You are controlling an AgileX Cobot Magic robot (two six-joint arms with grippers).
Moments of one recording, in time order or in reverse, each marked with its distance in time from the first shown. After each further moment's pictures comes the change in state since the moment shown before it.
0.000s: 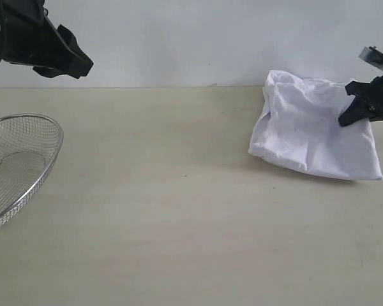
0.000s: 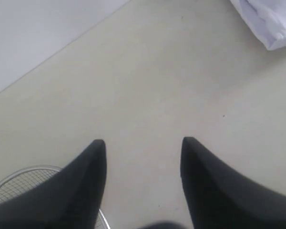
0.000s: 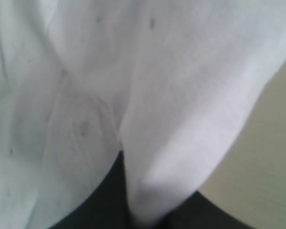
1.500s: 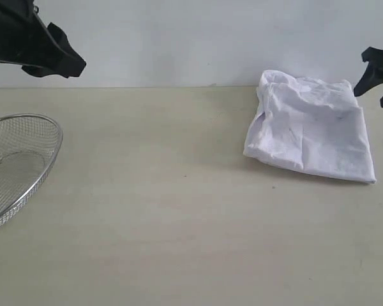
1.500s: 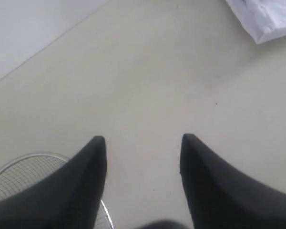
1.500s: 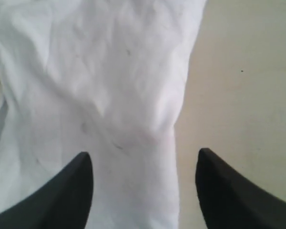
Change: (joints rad) left arm 0.000 -0.044 0.000 -0.003 0.056 0.000; right arm -0.003 -0.149 -0.002 -0.134 -0.006 0.323
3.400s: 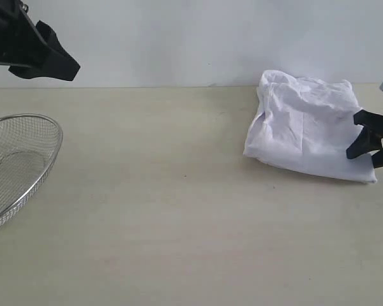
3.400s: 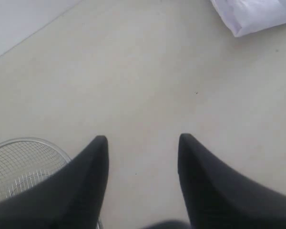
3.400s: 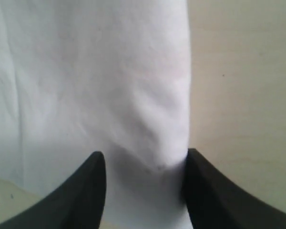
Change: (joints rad) left arm 0.000 -0.042 0.000 -0.048 0.086 0.002; right arm -0.008 -0.228 0.744 0.199 -0.342 -0.290
